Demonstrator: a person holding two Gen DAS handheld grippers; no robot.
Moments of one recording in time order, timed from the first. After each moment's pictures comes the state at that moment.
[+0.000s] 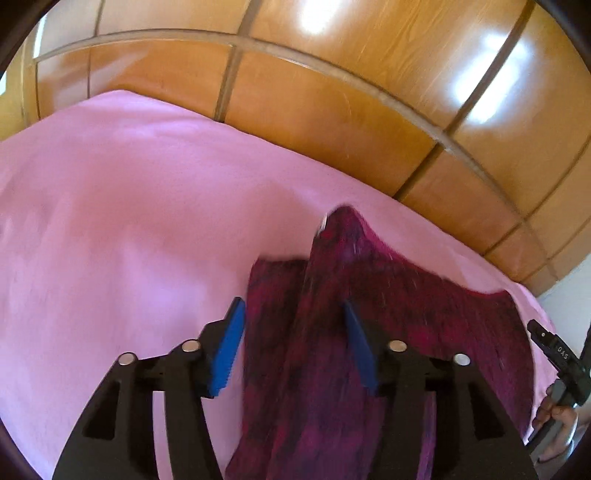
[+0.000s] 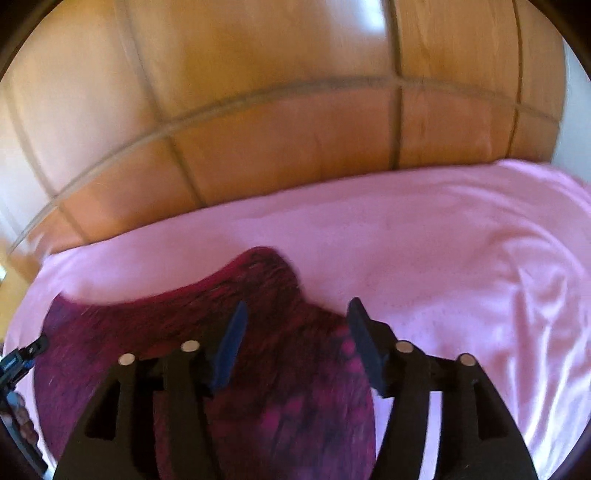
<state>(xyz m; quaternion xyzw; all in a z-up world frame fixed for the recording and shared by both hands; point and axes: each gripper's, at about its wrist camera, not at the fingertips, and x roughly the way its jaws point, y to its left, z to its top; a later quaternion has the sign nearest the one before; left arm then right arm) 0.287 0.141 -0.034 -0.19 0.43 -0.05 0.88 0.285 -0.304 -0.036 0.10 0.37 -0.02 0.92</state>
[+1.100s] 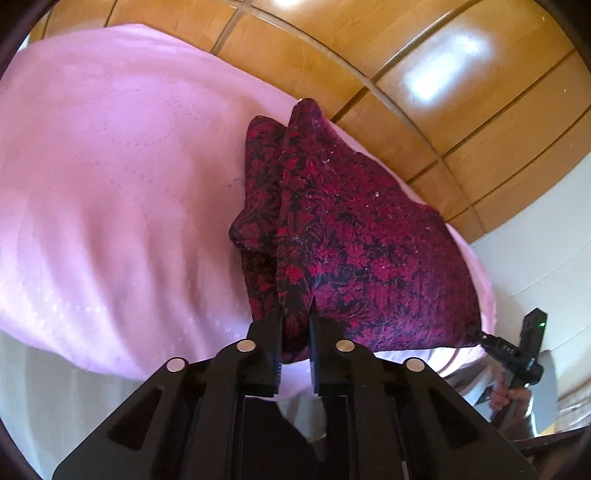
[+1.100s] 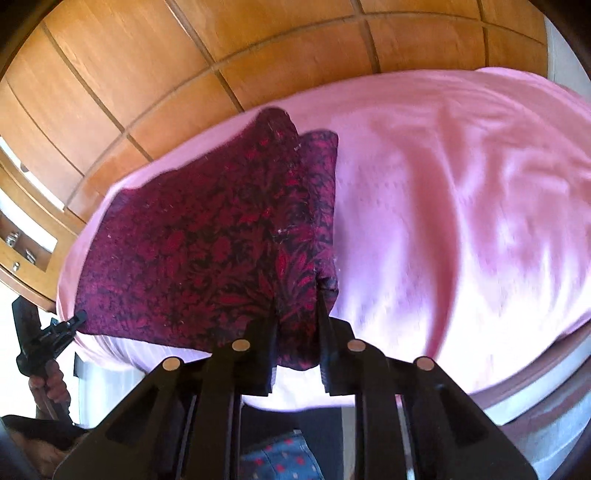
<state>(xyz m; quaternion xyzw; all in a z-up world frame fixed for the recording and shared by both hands) 0.085 0.137 -0.050 -0.24 0.46 -0.16 0.84 0.059 -0.338 -0.076 0.16 0.46 0.06 0.87</state>
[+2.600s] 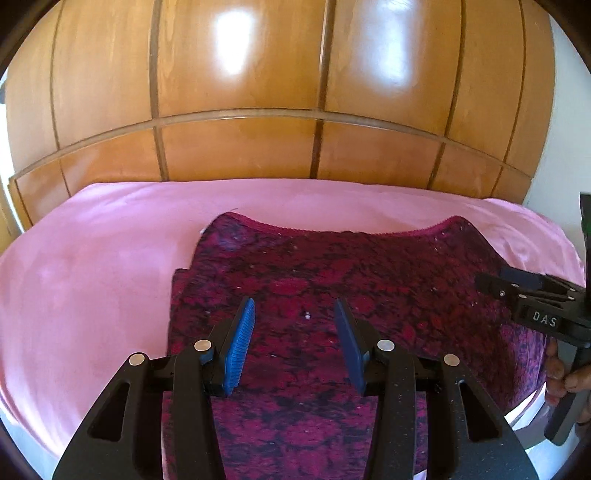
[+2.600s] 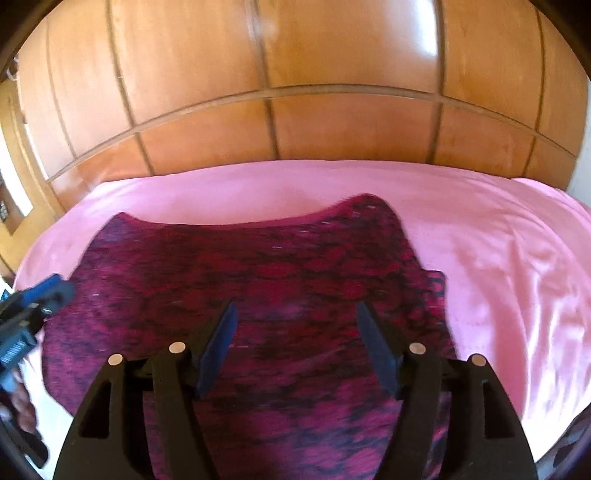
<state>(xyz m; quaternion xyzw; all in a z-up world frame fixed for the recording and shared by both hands) 0.147 0.024 0.008 0.00 0.36 -0.11 0.93 0.161 -0.224 -0.052 0.03 0.37 0.06 0.93</state>
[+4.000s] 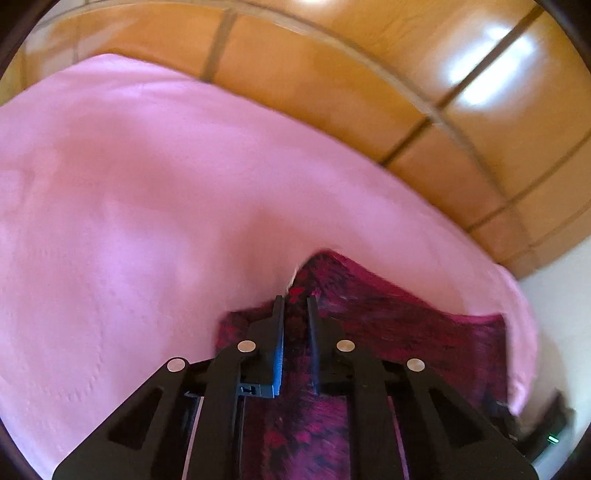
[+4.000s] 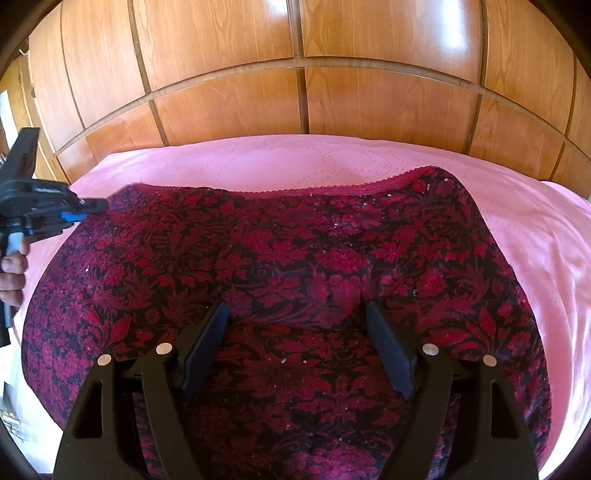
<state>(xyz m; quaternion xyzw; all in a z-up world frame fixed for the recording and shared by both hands) 0.298 0.124 -0.047 -0.20 0.50 -0.06 0.84 0.191 -0.199 -0.095 0.01 0.40 0.08 0.91</state>
